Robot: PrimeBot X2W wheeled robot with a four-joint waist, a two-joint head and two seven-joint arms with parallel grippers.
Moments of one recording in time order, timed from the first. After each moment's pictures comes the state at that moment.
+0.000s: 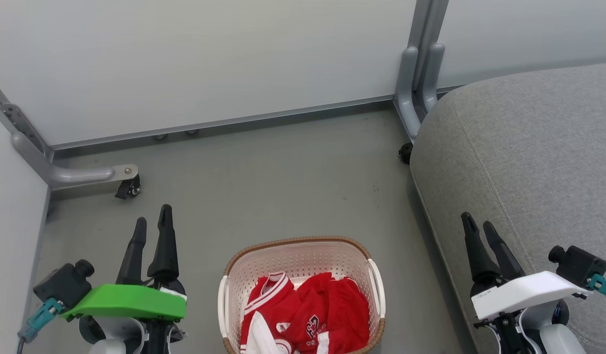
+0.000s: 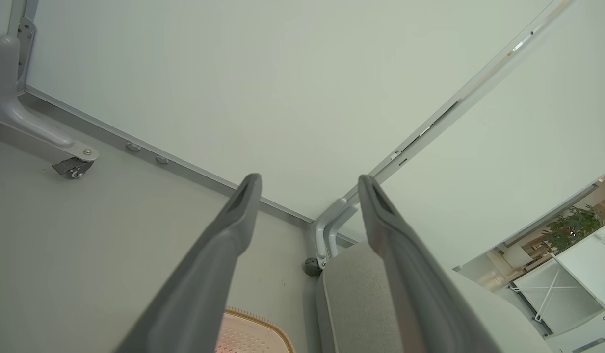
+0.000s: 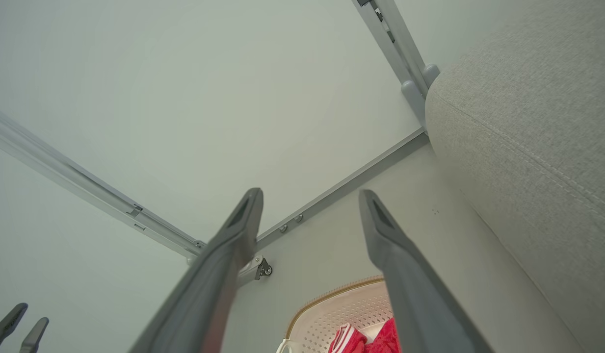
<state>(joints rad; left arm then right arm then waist) -0.06 0.04 -0.05 0.10 -0.81 -0.11 -0.08 -0.05 -0.05 0.03 0.12 0.79 0.13 -0.08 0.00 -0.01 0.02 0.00</state>
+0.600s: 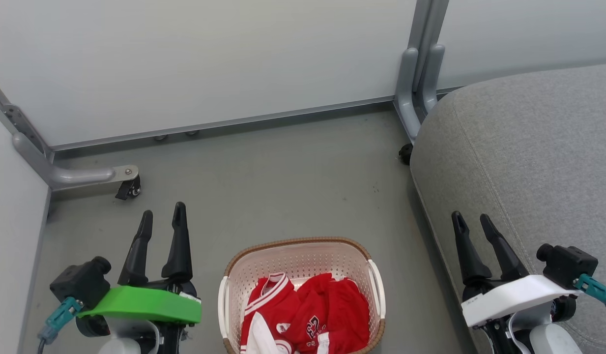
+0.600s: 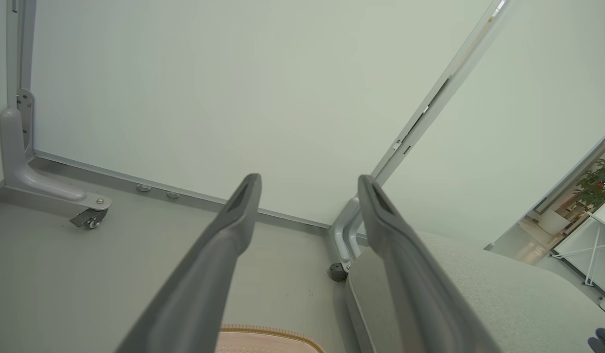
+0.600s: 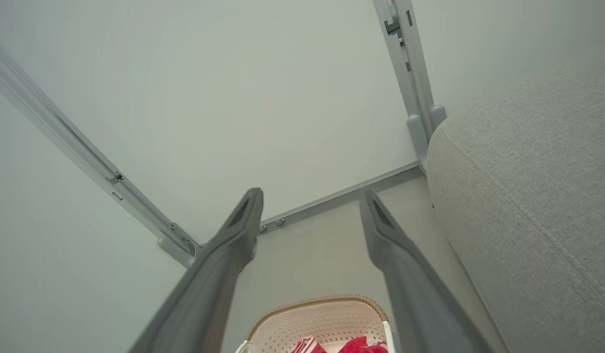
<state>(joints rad) -0.05 0.04 -0.09 0.07 -0.61 -0.10 -0.14 -0.04 -0.06 0.06 0.08 0.58 0.13 -0.13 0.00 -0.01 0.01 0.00</state>
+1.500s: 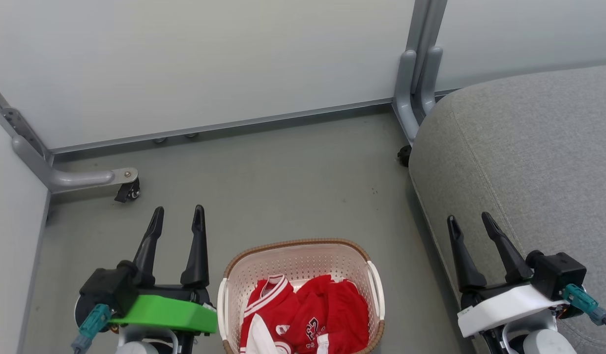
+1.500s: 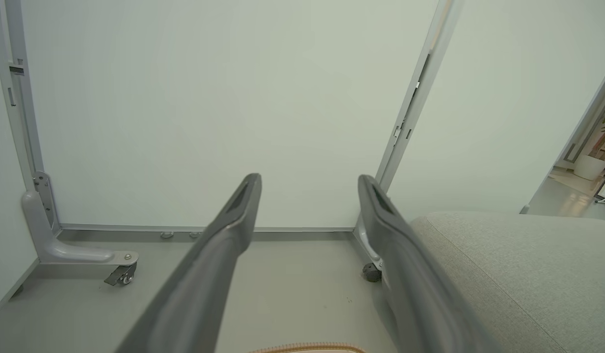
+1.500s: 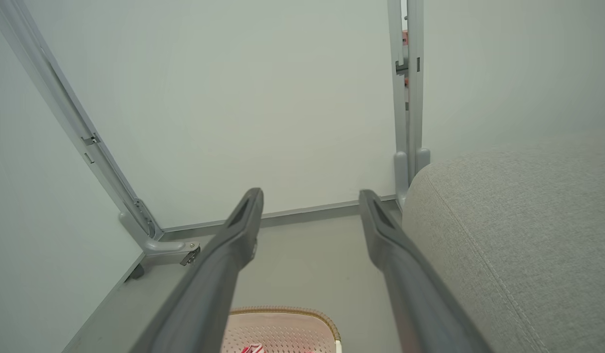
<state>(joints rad) -0.03 0.05 -0.14 0.04 -0.35 -0.10 -0.20 -0.01 -0.05 0.06 0.05 0.32 0.13 -0.20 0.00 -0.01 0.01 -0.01</state>
